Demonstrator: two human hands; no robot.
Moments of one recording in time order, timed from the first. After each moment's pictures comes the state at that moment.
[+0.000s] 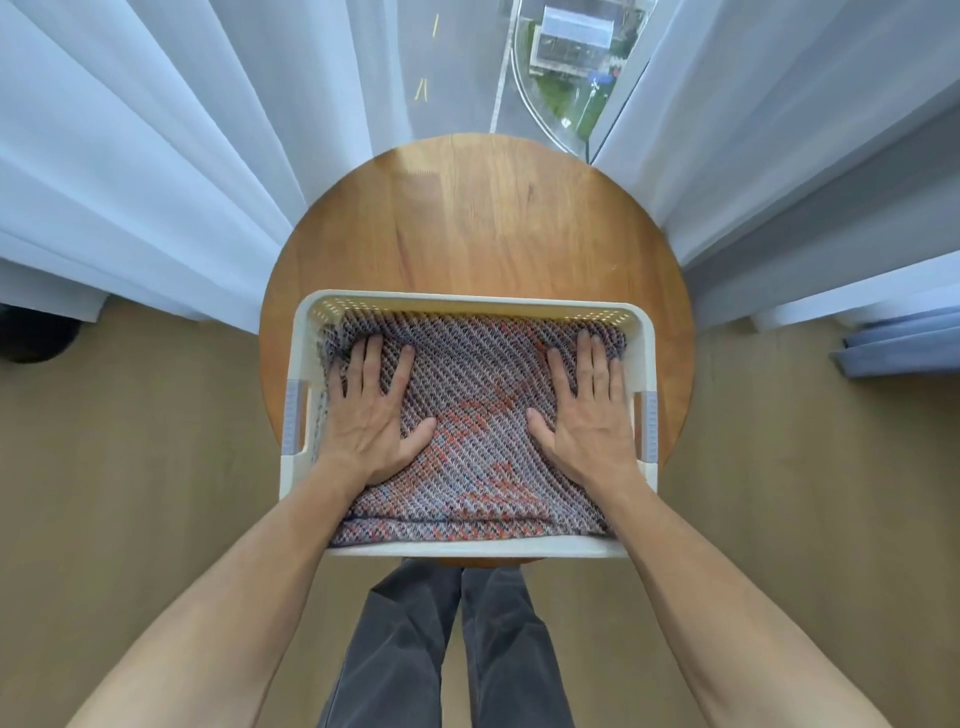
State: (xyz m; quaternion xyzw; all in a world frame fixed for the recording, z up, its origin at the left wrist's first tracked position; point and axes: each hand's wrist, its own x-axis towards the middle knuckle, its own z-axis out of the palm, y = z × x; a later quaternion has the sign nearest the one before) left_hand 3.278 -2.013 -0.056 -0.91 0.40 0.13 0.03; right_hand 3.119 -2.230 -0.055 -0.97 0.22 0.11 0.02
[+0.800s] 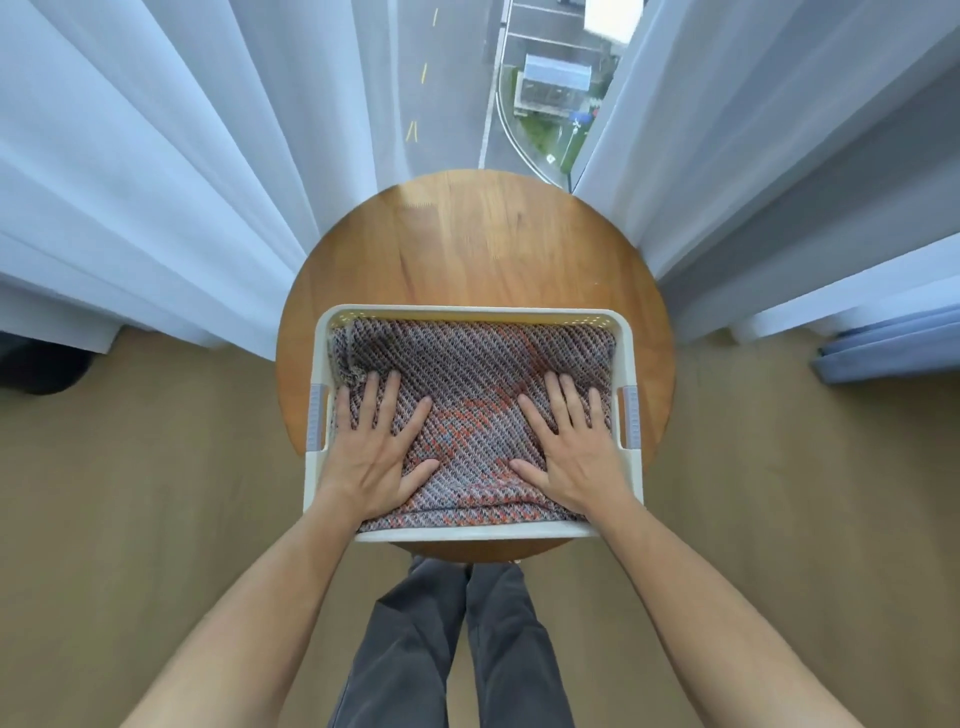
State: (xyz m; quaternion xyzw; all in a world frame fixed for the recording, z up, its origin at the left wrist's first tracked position) left_hand 3.256 -1.984 -0.021 -0.86 0.48 0.13 0.08; right_hand 3.093 -2.201 -0.018 -0.97 0.15 0.19 0.00
